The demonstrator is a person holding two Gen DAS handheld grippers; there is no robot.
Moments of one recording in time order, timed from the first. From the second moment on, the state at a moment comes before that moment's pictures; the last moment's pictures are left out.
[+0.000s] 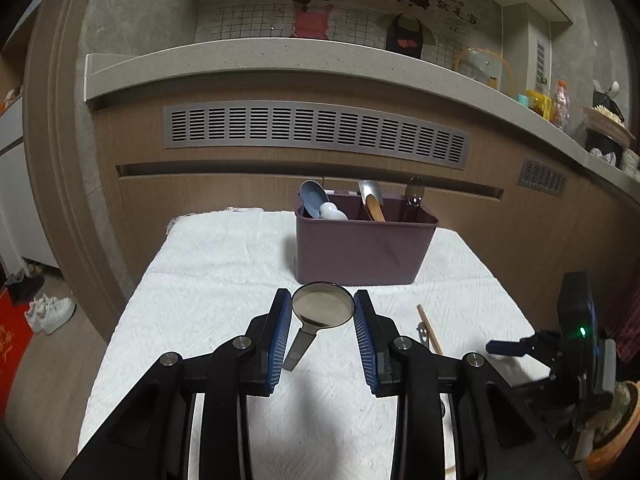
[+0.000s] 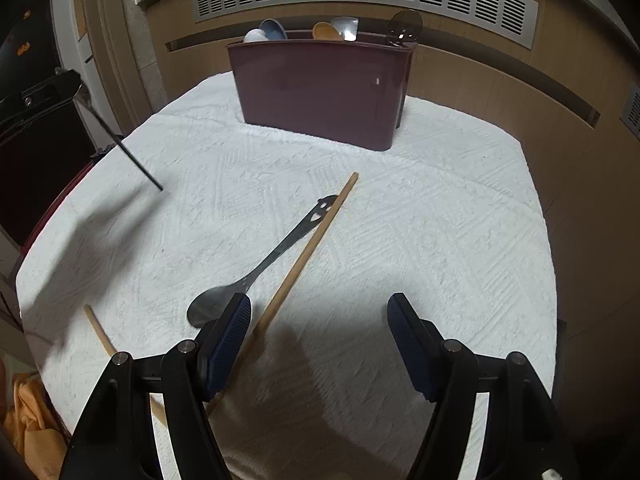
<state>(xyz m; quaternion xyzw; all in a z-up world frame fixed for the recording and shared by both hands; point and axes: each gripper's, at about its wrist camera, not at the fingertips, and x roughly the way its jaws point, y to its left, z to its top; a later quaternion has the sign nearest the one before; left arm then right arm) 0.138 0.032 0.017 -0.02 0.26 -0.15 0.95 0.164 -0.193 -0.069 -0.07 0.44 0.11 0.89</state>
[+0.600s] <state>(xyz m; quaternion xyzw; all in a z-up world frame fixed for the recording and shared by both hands) 0.133 0.048 0.027 -0.04 0.26 -0.16 0.95 0.234 -0.172 -0.063 -0.02 0.45 0.08 0.89</state>
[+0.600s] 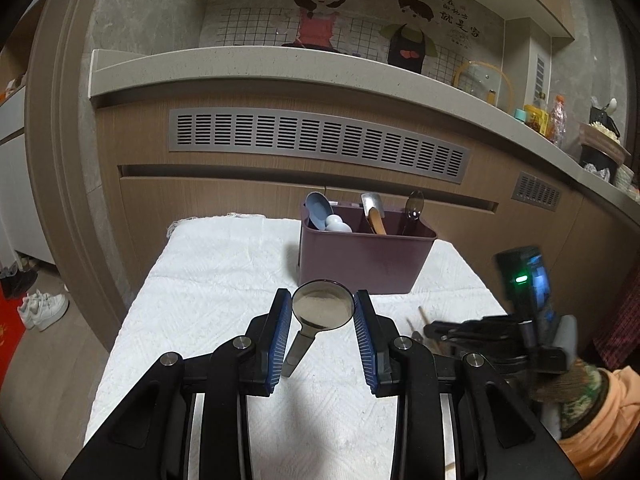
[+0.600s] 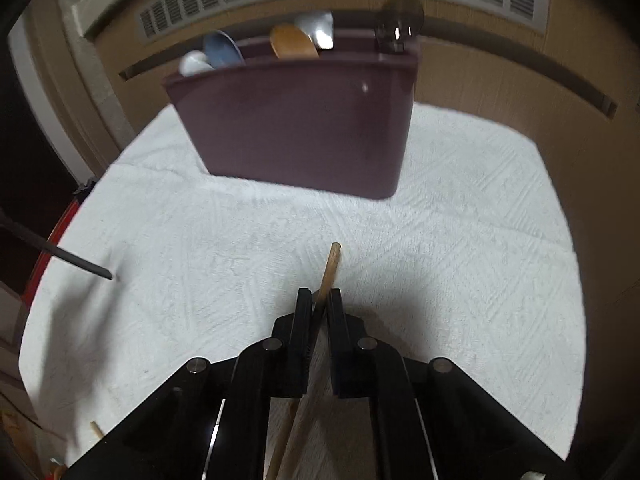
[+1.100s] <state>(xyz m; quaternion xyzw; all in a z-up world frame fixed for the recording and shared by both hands) 0.105 0.026 0.066 -0.03 0.23 -0.18 0.96 0.149 -0.171 0.050 -0.04 0.31 0.13 0.94</state>
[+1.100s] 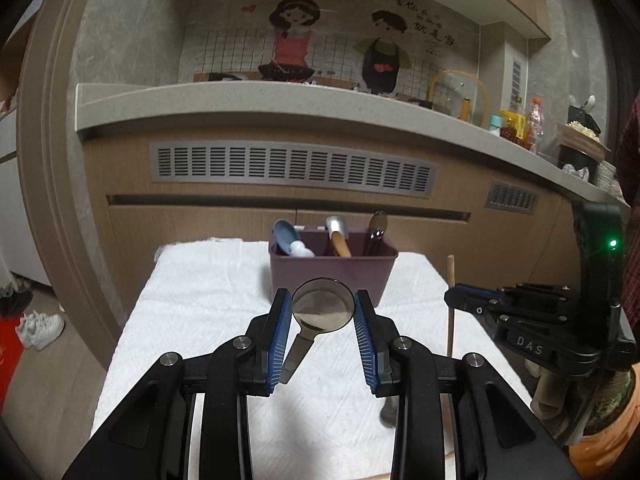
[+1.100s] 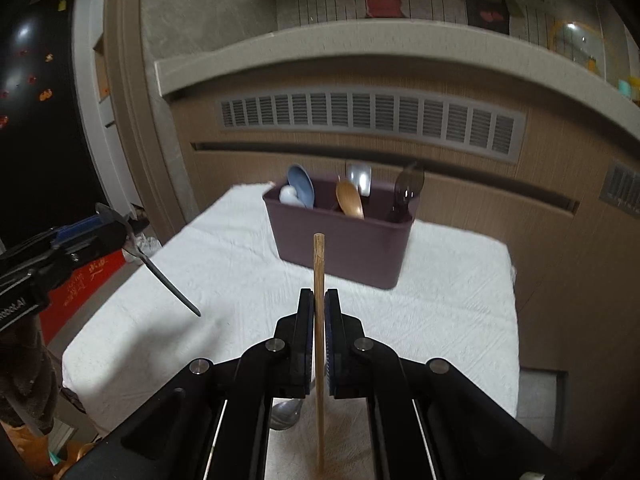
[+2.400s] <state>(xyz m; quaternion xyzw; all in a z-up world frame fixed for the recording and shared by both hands) 0.134 -0.144 -0.077 0.26 0.41 -0.41 0.78 0.183 -0.194 0.065 -0.06 0.33 0.14 0.93</state>
